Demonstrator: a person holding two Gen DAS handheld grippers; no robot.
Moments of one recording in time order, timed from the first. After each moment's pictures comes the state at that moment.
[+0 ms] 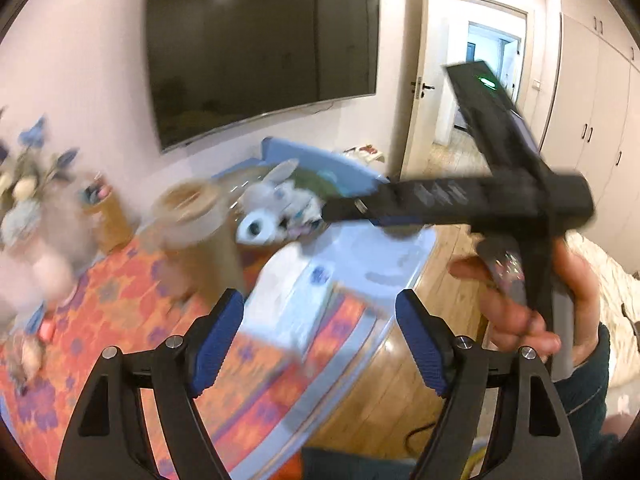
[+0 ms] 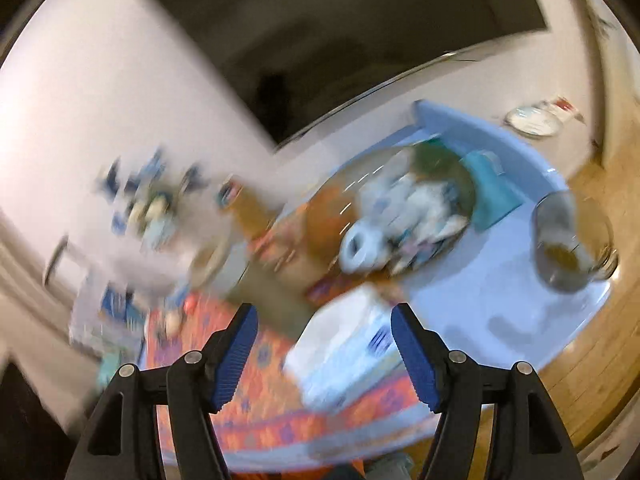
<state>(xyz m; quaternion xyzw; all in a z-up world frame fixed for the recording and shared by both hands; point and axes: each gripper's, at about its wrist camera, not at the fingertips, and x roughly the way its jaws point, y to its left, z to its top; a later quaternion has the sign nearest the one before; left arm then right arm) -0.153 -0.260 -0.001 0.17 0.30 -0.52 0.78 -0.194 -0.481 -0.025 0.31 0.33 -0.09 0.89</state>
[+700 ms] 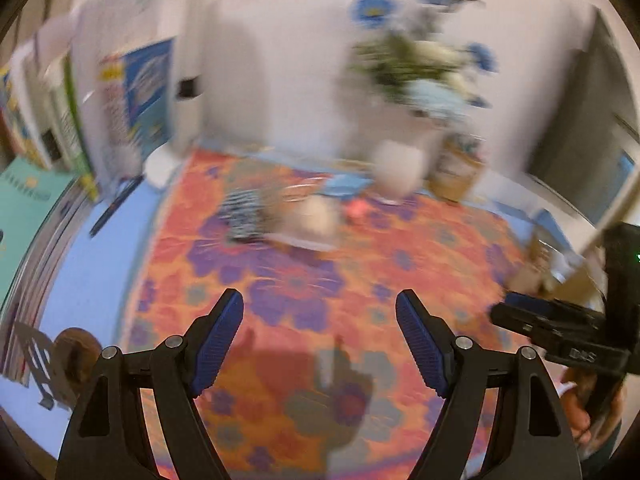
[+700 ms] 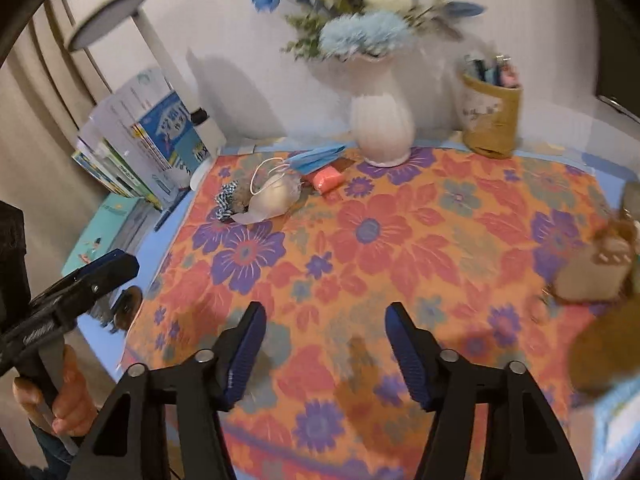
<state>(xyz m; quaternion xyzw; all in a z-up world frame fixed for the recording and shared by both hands) 0.109 0.079 -0.073 -0.06 0.41 -0.17 0.89 0.063 -0.179 -0.084 0.11 0.46 0.10 0.87</state>
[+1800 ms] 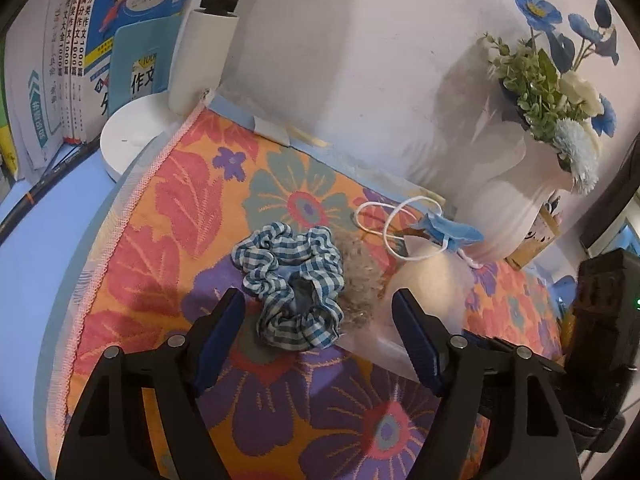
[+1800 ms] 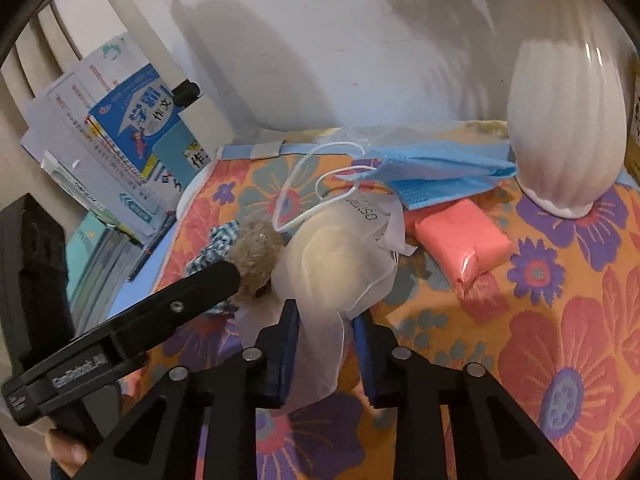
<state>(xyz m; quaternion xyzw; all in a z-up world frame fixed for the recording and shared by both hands) 0.259 0.097 -0.176 -0.15 0.42 -0.17 0.88 0.243 -0.090 -0.190 0.14 0.44 0.16 0.87</state>
